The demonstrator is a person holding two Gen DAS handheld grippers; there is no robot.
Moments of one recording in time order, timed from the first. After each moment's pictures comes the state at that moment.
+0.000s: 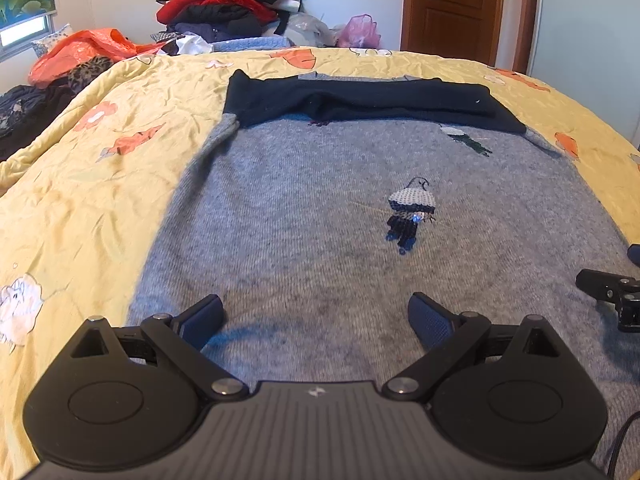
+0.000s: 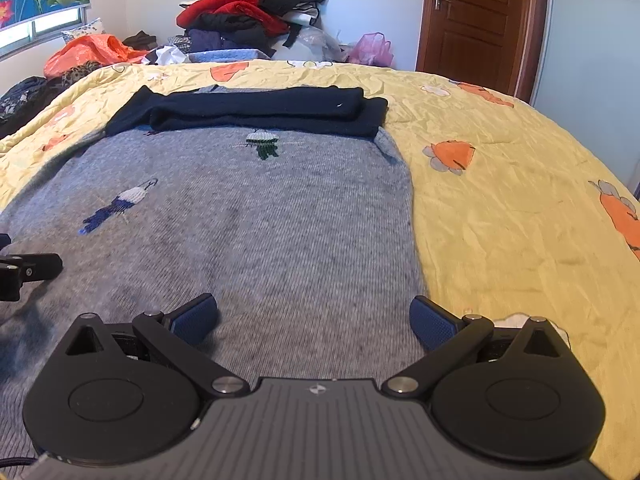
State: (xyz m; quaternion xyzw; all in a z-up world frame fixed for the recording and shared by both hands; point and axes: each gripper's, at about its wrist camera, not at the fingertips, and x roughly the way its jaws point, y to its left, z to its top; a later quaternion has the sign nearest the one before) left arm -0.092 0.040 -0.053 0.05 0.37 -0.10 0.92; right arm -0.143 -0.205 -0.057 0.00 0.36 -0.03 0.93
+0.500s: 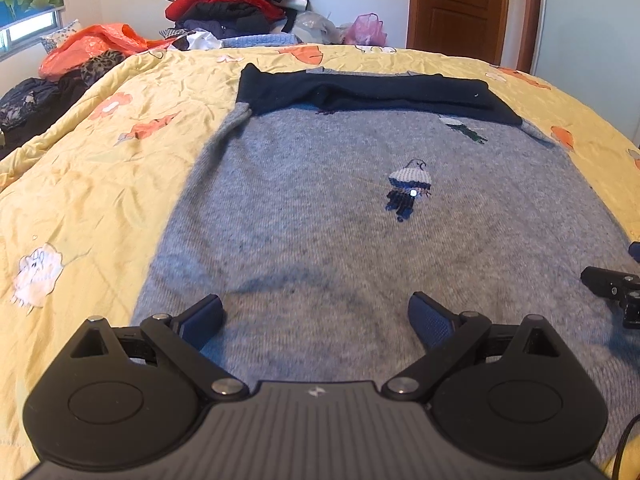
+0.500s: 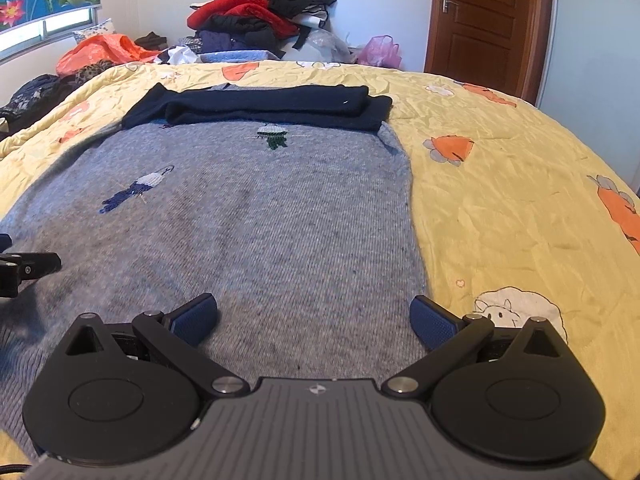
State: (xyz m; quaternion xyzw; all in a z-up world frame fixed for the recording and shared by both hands) left arm -0.119 0.047 -0.051 0.05 0.38 -0.09 0.92; right arm -0.167 -0.207 -0.058 -0.01 0.35 -0.02 0.94
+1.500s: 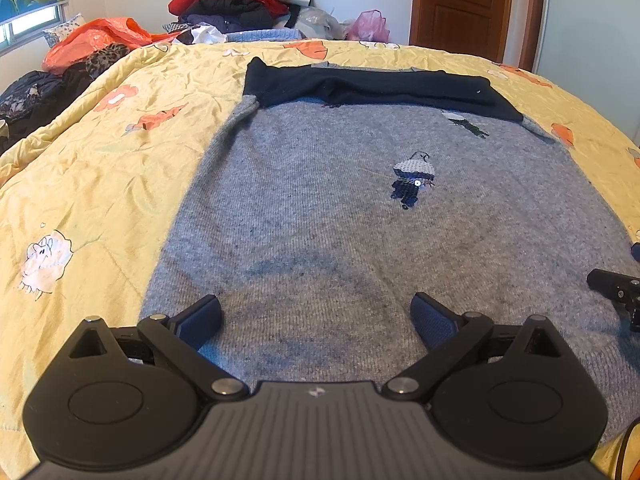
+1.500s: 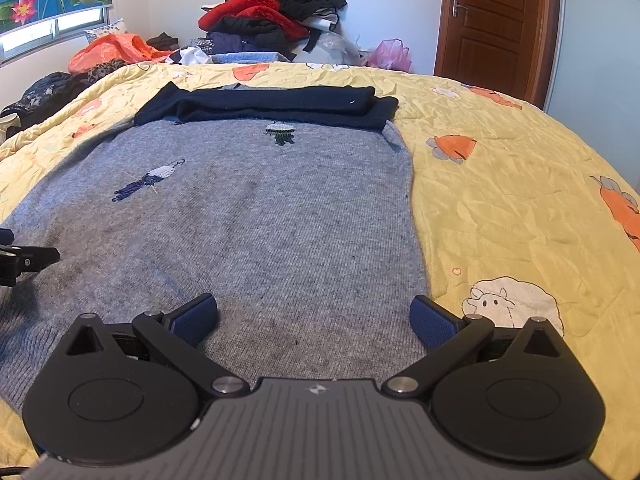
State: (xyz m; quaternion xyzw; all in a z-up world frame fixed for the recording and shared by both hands) left arm -0.124 0.053 -0.052 0.04 0.39 -0.08 0.92; right arm -0.182 -0.211 -0.058 -0.01 0.35 0.00 0.94
